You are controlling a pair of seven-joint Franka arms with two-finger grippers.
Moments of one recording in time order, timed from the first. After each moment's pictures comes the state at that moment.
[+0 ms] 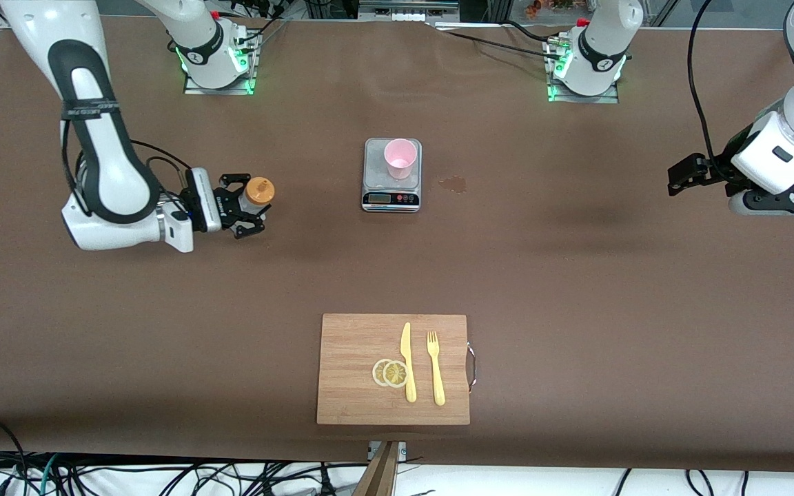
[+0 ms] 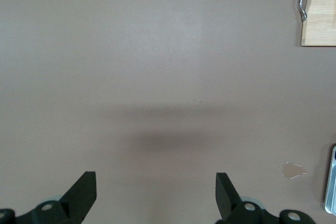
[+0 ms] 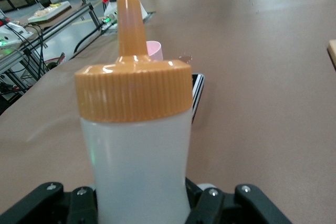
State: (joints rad) left arm 0.01 0.02 -0.06 -1.70 0.01 1.66 -0.07; right arm 0.25 0.42 -0.13 -1.96 0.94 1.75 -2.09
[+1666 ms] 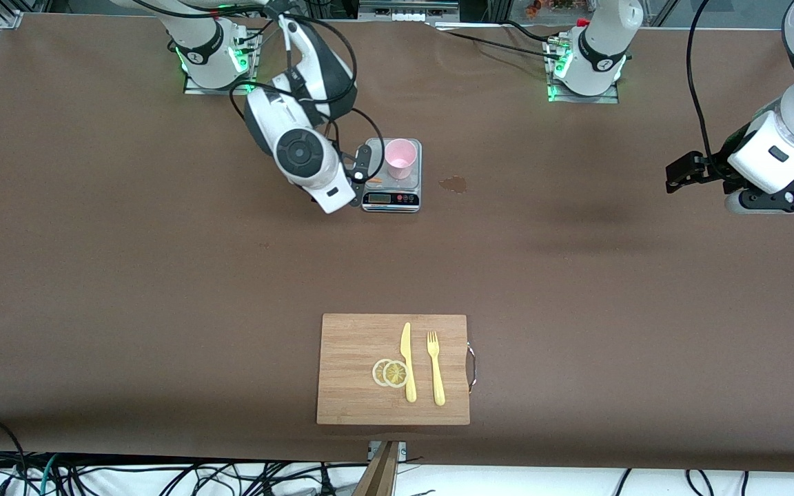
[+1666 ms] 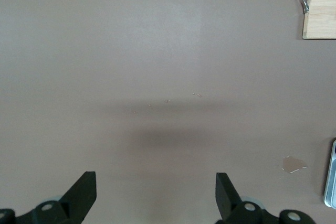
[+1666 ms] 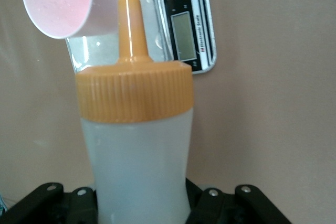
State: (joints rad) left arm 0.01 0.02 -0.06 -1.70 0.01 1.63 -0.07; right arm 0.79 0.41 -0.12 -1.80 0.21 1.86 -0.79
